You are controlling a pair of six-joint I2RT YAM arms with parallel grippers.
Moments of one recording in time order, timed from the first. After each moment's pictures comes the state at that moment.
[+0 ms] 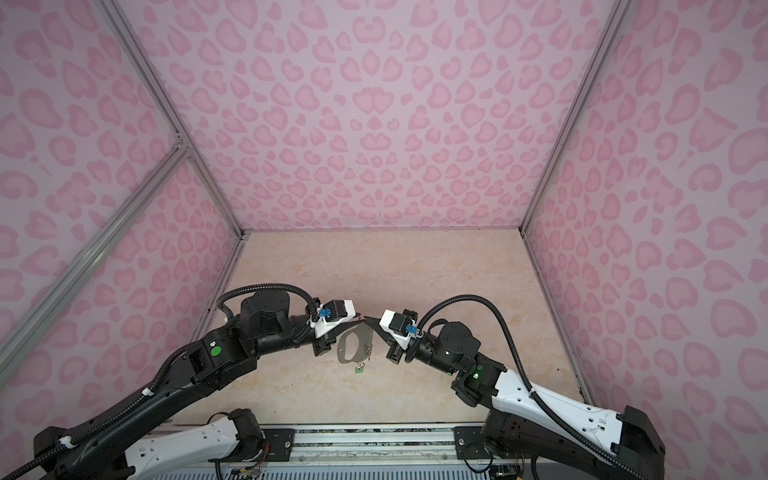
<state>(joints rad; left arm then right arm) -0.90 0.96 1.03 -0.44 0.24 0.43 0.98 0.90 0.58 0.42 -0.17 -0.18</state>
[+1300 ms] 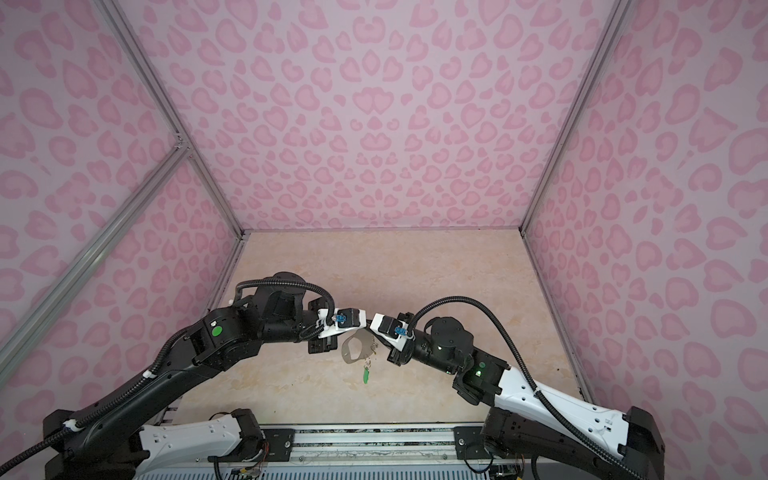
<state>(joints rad) -0.91 1.10 1.28 -0.80 0.24 0.65 1.00 0.90 0.66 0.19 -0.13 -0.28</state>
